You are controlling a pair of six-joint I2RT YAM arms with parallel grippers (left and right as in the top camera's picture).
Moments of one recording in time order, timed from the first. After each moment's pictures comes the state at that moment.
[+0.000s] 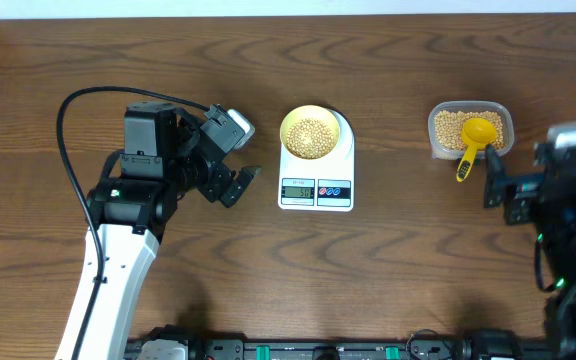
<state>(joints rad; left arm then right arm) -0.11 1.20 1.07 -0.70 0.43 0.56 -0.04 0.64 0.92 -0.54 -0.07 -0.19</state>
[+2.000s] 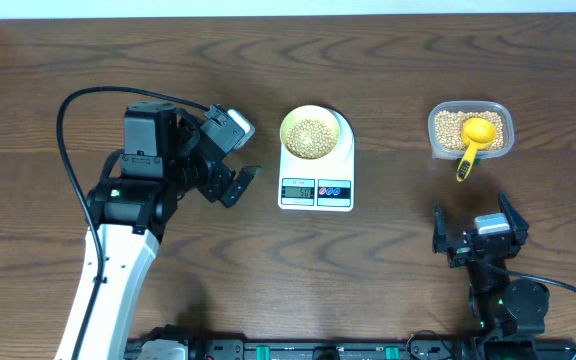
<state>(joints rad) -0.11 1.20 1.07 -0.70 0.43 0.56 0.03 0.01 0.01 -0.06 -0.09 -0.20</state>
